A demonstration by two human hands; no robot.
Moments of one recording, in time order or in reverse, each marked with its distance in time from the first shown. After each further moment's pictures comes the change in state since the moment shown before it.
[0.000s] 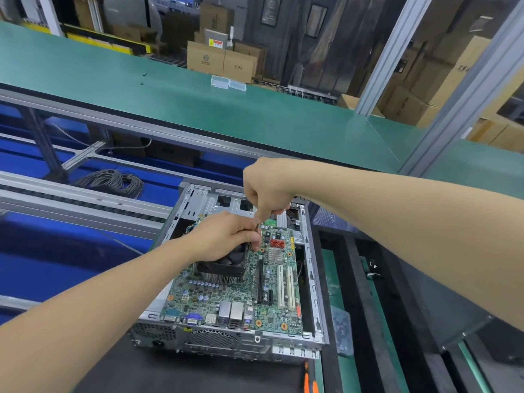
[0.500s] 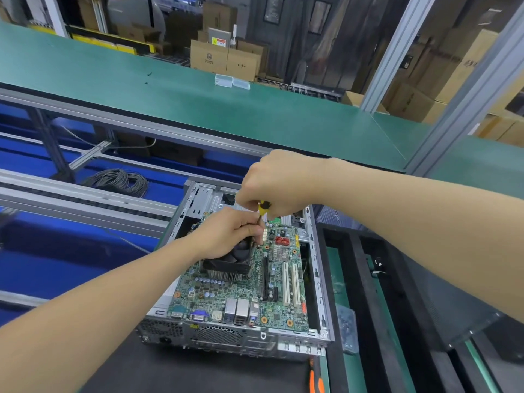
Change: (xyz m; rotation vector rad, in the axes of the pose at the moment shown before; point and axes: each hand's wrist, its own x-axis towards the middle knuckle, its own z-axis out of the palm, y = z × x) left_hand -0.003 -0.005 0.002 -0.167 0.053 0.001; right_hand -0.016 0.010 0.011 -0.433 0.405 -0.366
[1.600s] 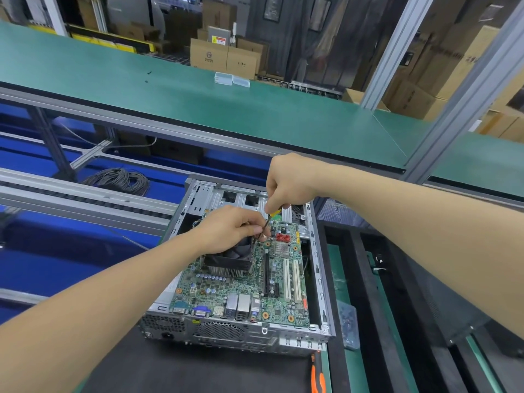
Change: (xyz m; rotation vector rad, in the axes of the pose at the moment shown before) left_hand 0.002 0.008 -0.004 0.113 -0.054 -0.060; right_hand -0.007 0.005 0.023 0.716 -0.124 0.556
